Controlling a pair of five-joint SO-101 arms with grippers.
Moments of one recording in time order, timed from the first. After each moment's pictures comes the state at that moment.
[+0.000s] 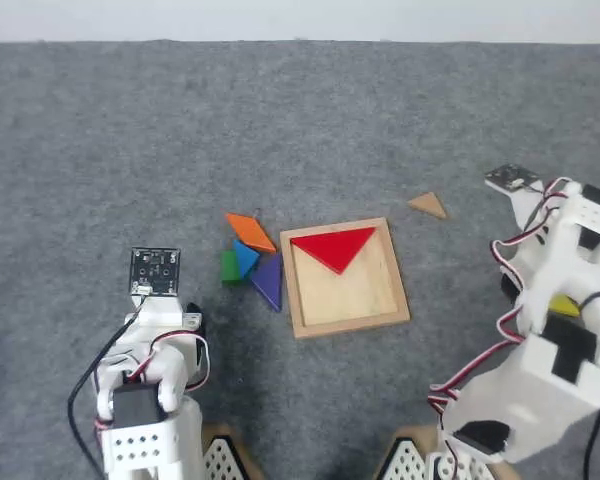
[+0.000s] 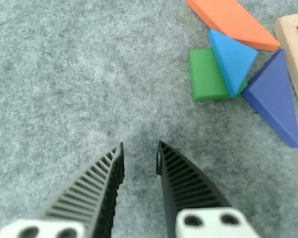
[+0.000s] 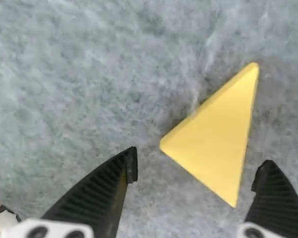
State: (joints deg) left arm -13.9 -102.8 97.2 71.9 -2.9; right arm 24.4 14.0 11.6 77.6 57.3
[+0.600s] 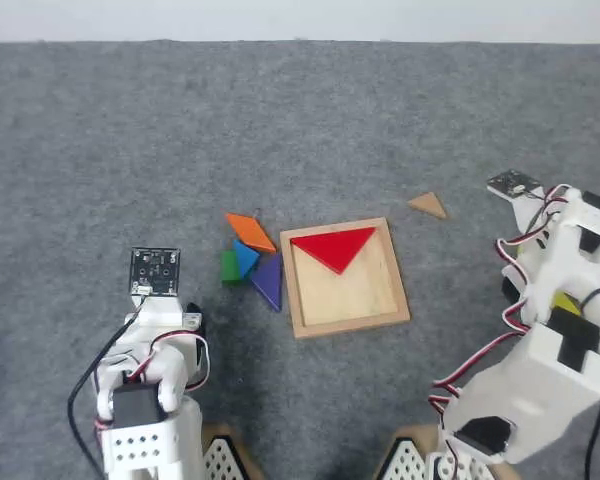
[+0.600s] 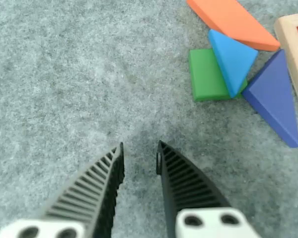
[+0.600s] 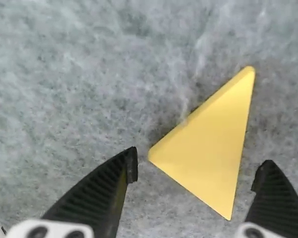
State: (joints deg) left arm -13.9 -102.8 97.2 71.9 -2.9; right arm 25.5 16.4 11.6 74.5 58.2
